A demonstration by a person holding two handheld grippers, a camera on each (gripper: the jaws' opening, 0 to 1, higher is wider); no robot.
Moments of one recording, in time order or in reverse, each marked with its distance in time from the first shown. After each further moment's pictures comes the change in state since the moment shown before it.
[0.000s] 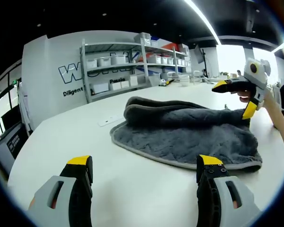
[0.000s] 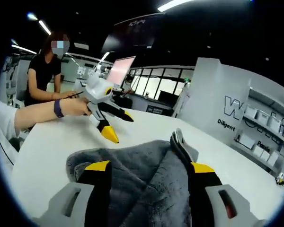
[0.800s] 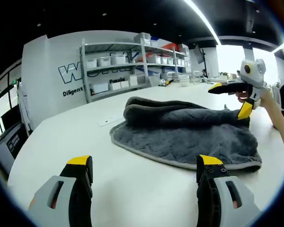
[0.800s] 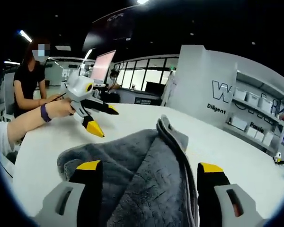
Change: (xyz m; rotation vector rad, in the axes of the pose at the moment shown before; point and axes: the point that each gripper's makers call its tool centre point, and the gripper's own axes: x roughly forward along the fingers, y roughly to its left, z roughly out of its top) left arm 0.001 0.001 0.000 0.000 0.001 -0.003; right arm -0.004 -0.021 -0.021 0.134 0.082 -0.083
